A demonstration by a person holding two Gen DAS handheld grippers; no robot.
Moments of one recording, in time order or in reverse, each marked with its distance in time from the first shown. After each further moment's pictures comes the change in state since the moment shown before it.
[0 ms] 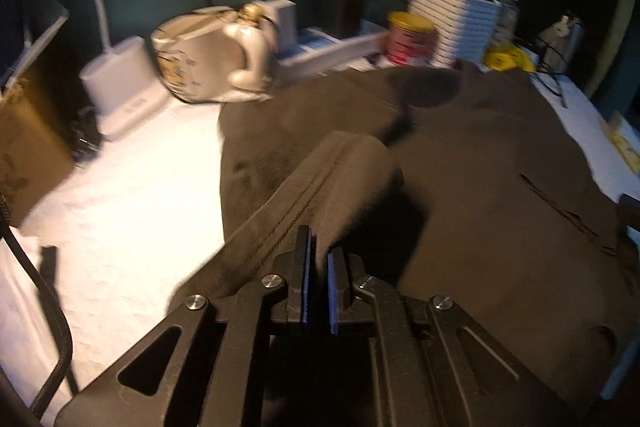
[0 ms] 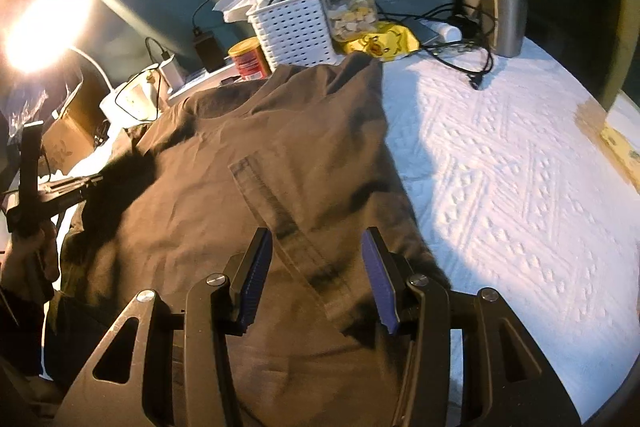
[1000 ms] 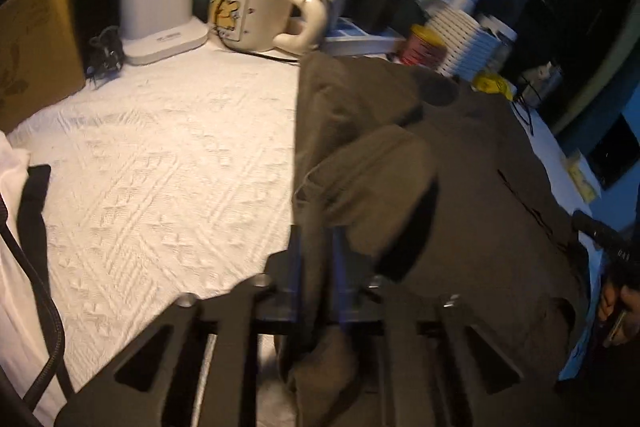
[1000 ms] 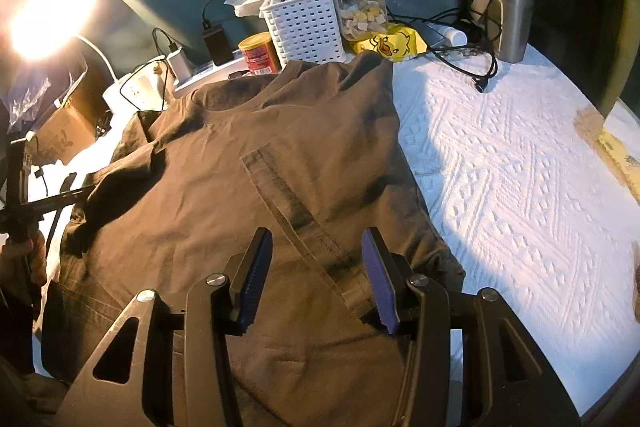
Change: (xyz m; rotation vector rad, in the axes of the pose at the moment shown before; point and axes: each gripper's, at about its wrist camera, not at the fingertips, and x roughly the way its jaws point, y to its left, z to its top) left arm -0.030 0.062 -0.041 -0.143 -0.006 -0.166; right arm 0.000 0.023 -0.005 -0.043 0.004 -0.011
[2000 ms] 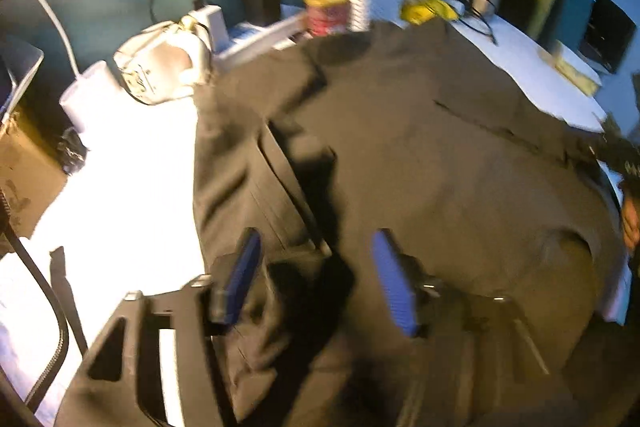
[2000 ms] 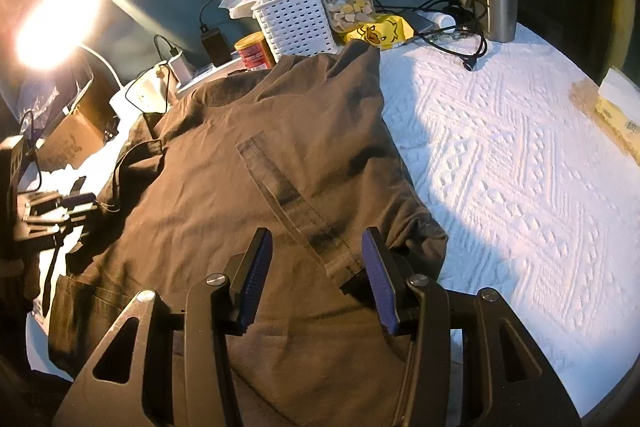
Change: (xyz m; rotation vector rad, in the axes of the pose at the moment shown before) left arm -0.001 -0.095 -0.002 0.327 0.067 0.118; right arm -0.006 -0.024 -0.020 0.054 -0.016 0.054
